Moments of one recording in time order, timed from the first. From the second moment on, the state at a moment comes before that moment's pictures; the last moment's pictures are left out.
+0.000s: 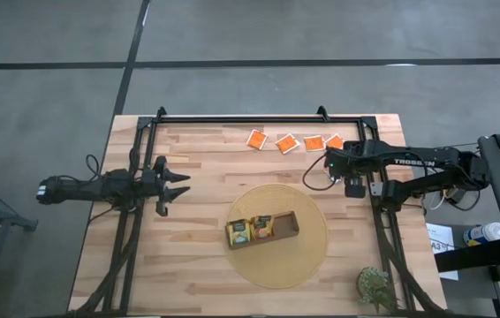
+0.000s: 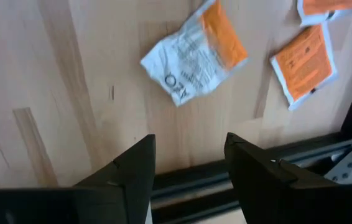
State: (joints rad) left arm -0.06 0.04 0.01 0.07 -0.18 -0.04; right arm -0.30 1.16 0.77 -1.19 0.29 -0.24
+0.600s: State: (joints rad) left arm -0.06 0.04 0.01 0.07 -0.18 -0.04; right arm -0.30 1.48 0.73 -1.03 0.32 -0.23
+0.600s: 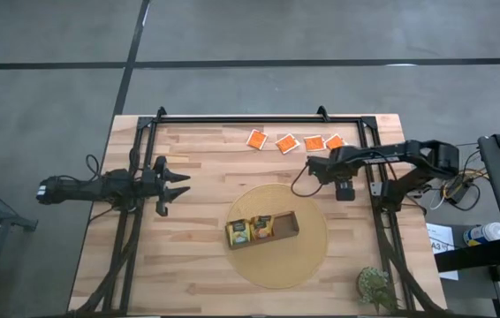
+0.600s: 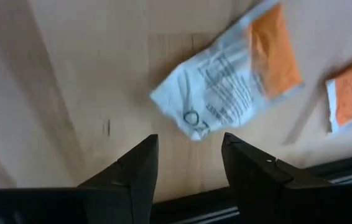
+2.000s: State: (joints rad) left arm -0.06 0.04 0.01 0.07 -0.18 -0.04; right arm -0.29 1.46 0.96 -1.09 -0.02 -0.05
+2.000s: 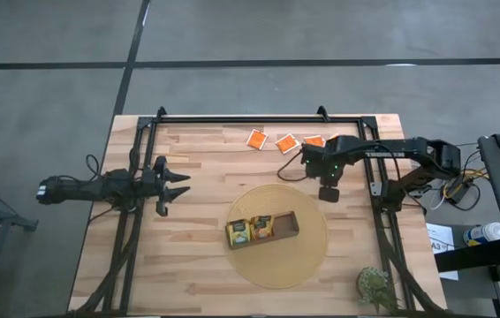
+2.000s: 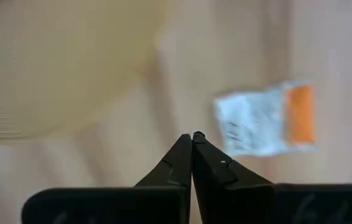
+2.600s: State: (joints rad) left arm -0.06 0.04 0.01 0.07 -0.18 -0.04; right arm -0.25 1.47 0.99 -1.09 -0.30 -0.05
